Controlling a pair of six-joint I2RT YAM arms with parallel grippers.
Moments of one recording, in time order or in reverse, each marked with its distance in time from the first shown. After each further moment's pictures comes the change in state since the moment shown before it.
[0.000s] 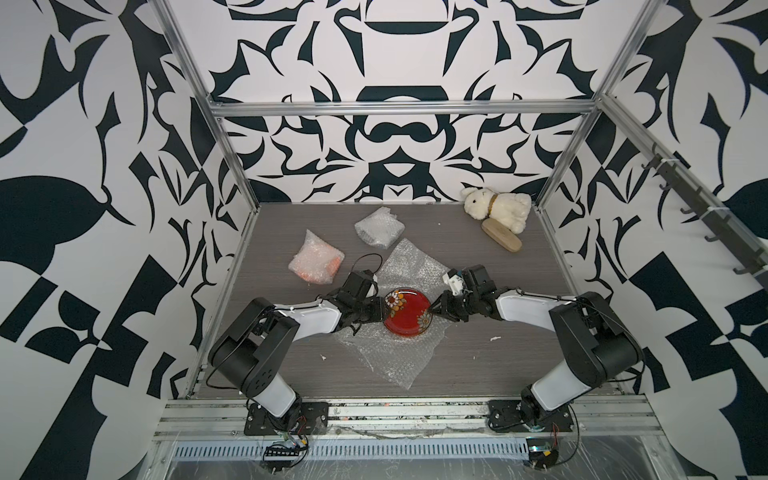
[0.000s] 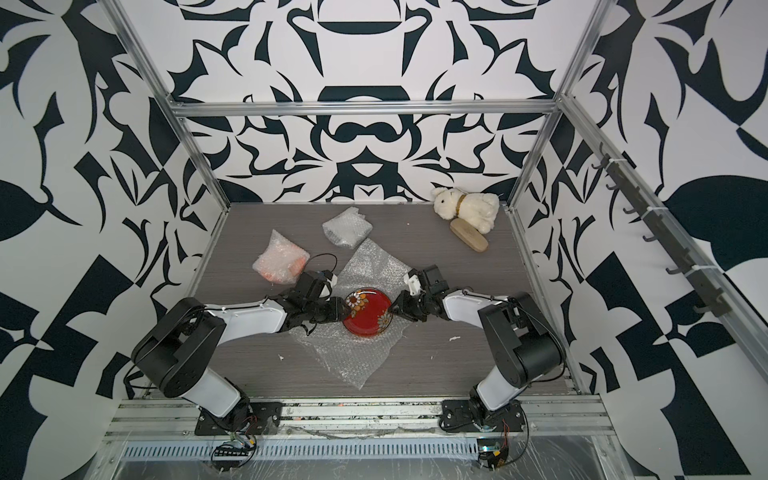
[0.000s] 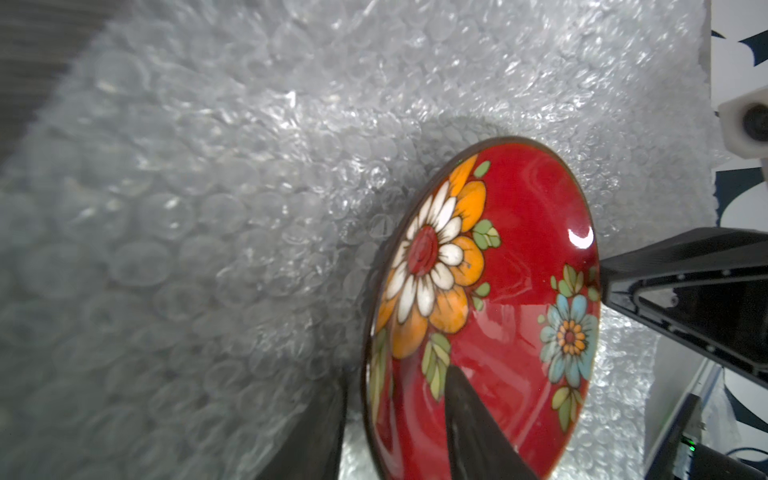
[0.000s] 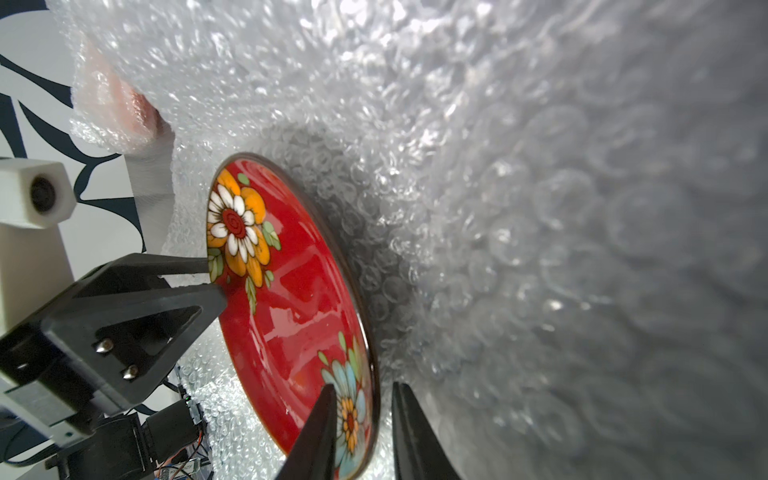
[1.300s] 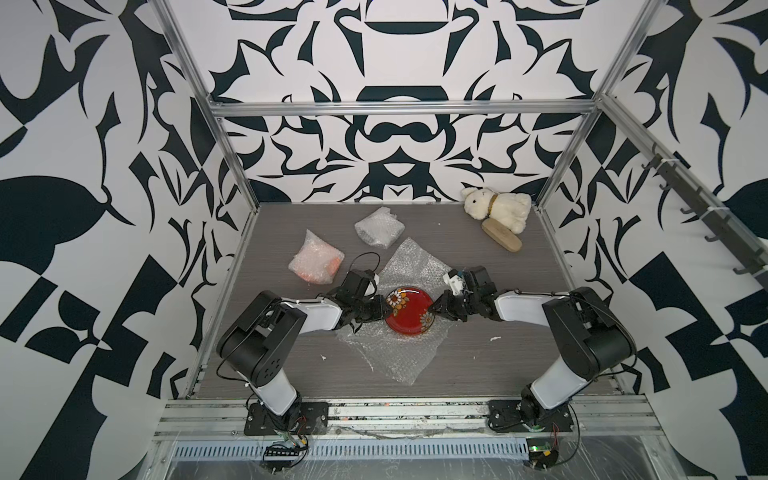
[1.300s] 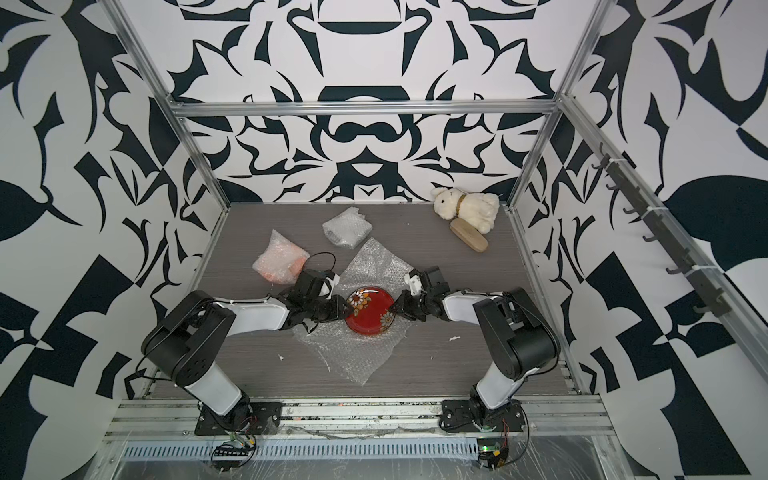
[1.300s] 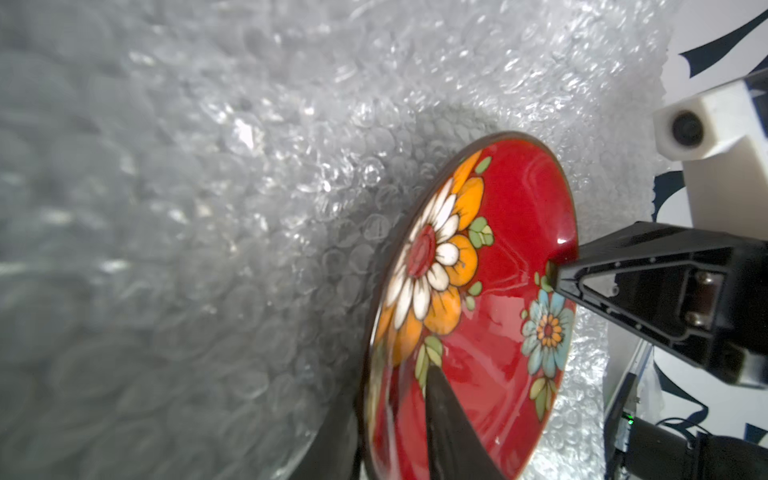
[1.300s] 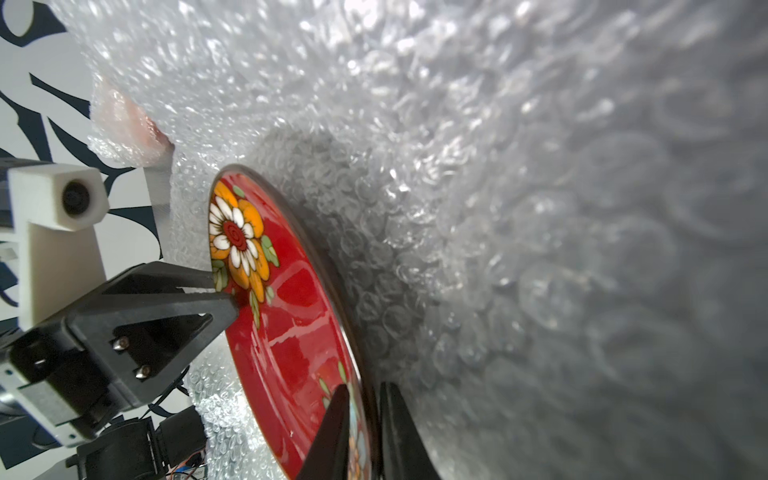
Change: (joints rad) left arm 0.029 0.065 -0.004 0.103 0.141 -0.042; right arm -0.015 0.048 -0.025 0.119 -0.047 0.037
